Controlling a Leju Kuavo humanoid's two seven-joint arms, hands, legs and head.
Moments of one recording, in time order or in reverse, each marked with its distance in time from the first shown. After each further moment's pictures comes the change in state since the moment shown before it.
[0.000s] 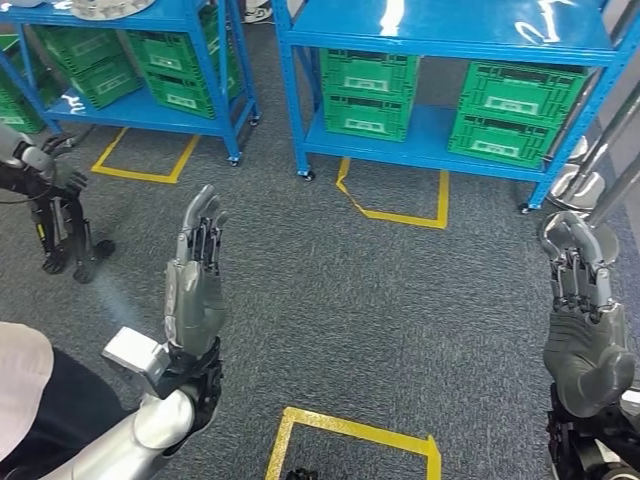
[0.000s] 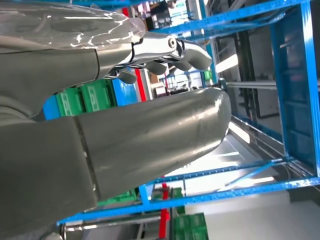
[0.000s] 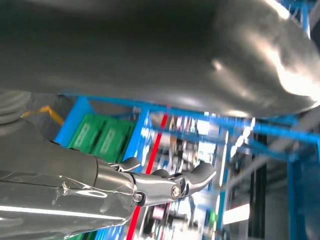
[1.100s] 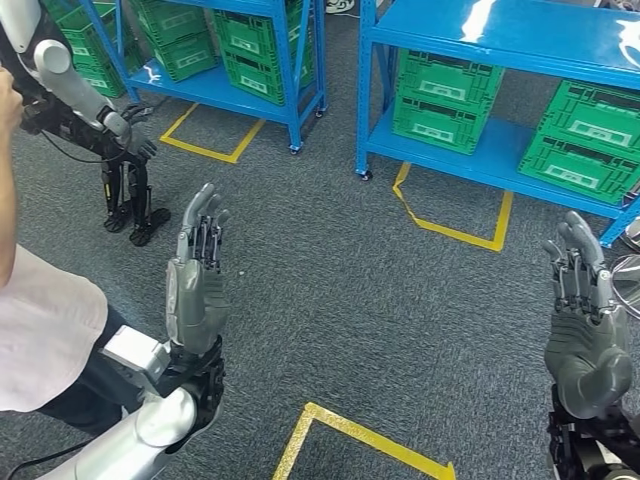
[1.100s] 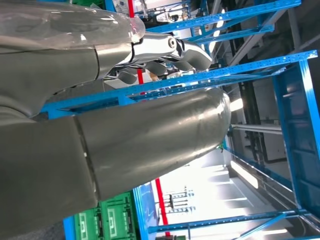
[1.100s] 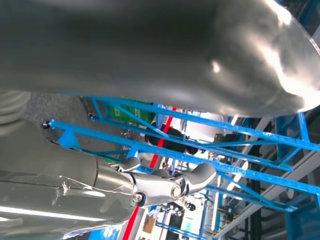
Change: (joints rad) left arm -0.003 -0.003 0.000 0.001 0.017 0.007 -0.018; right arm -0.005 0.000 0.002 0.006 0.017 0.003 -0.001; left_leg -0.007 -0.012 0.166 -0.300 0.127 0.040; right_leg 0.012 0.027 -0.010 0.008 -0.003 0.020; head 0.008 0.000
